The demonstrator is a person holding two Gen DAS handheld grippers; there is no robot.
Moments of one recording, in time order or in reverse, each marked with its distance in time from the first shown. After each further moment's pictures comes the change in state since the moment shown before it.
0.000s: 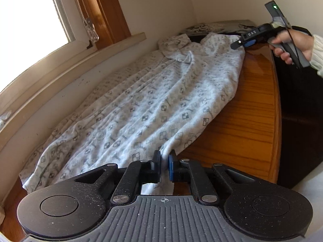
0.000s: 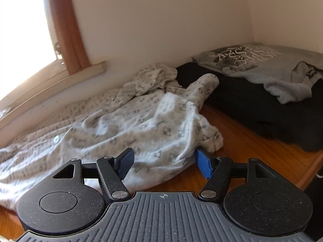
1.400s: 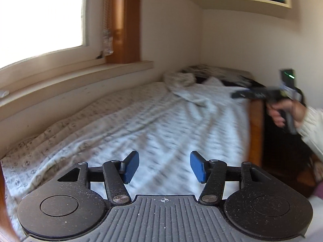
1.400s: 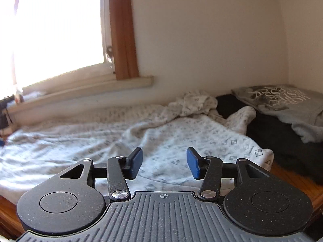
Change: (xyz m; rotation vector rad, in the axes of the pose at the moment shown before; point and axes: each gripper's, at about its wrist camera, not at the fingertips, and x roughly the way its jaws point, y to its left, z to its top) left arm -0.004 0.047 0.011 -0.258 -0.166 -0.152; right arm -0.025 0.040 -0.020 -0.229 -0.149 0.134
